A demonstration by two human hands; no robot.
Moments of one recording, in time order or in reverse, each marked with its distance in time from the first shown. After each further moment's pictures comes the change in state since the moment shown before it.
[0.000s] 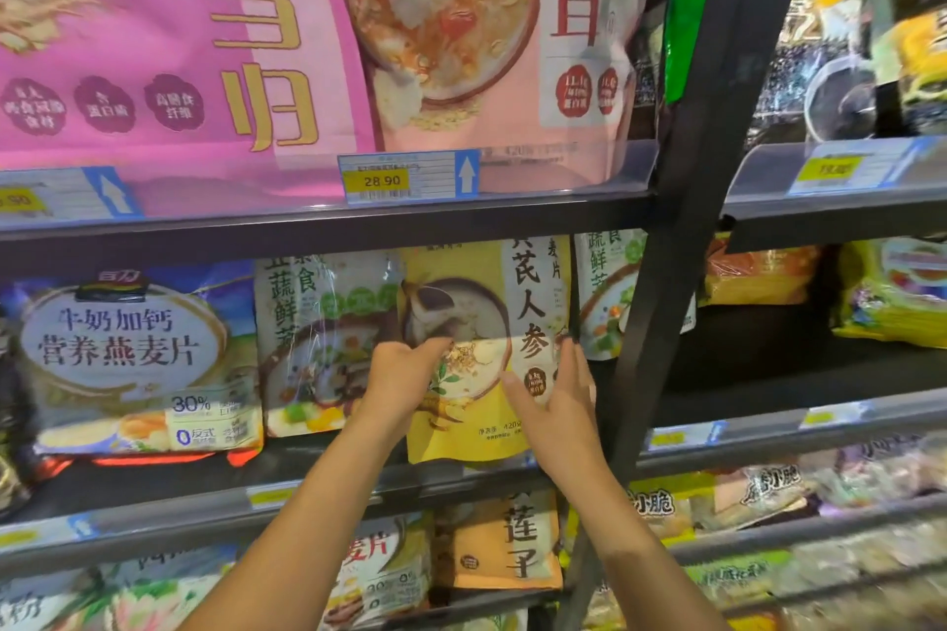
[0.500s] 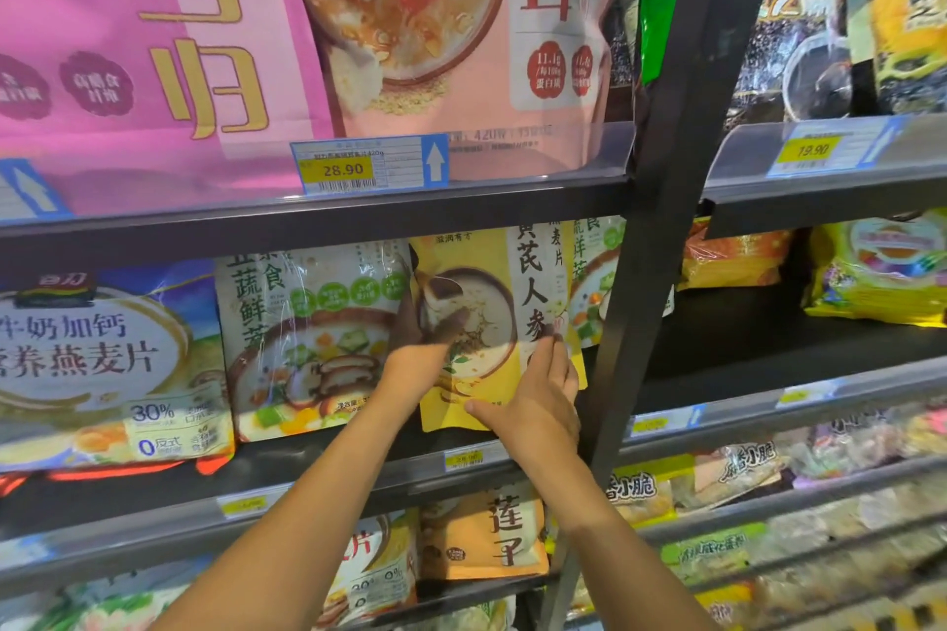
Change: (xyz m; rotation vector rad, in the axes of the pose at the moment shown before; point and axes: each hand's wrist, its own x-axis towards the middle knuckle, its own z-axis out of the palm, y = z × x) left_hand 0.018 -0.009 0.034 0.201 -0.099 0.310; right_hand 0.022 0.016 0.021 -0.395 -0.007 0.162
